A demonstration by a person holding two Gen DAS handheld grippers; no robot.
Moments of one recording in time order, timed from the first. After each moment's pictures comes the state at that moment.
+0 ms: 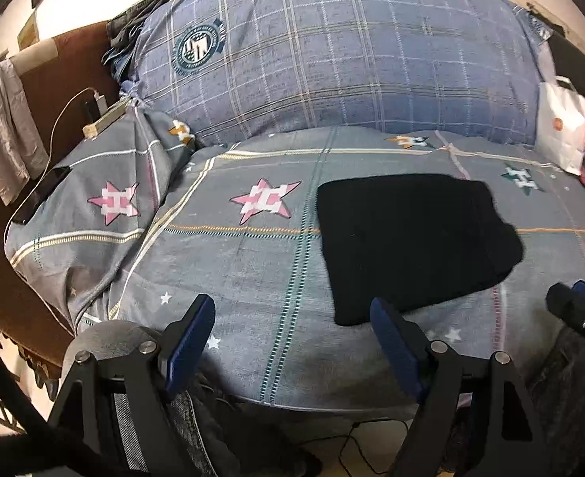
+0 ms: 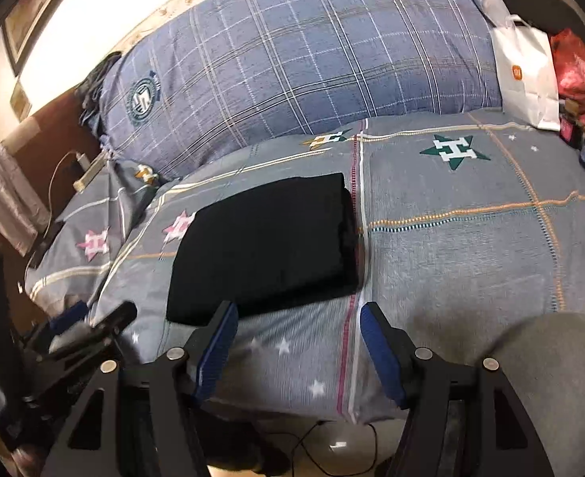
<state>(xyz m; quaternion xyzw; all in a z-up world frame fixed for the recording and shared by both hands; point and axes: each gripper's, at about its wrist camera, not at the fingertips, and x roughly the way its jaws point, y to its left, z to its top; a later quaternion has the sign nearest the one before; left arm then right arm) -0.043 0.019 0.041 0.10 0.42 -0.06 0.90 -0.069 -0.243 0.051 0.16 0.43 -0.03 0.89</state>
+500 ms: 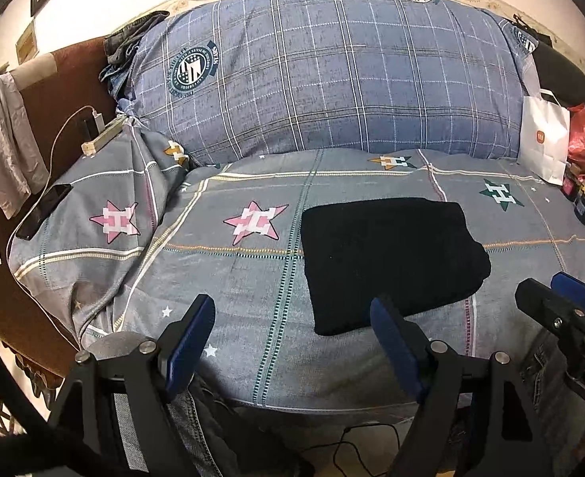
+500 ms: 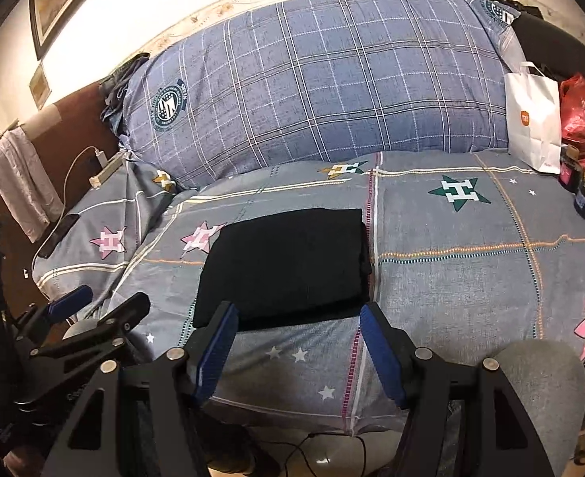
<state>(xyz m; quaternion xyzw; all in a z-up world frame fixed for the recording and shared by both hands) -0.055 0.017 0.067 0.07 0.39 -0.08 0.91 -0.108 -0.183 0.089 0.14 0.39 -0.01 0.91</state>
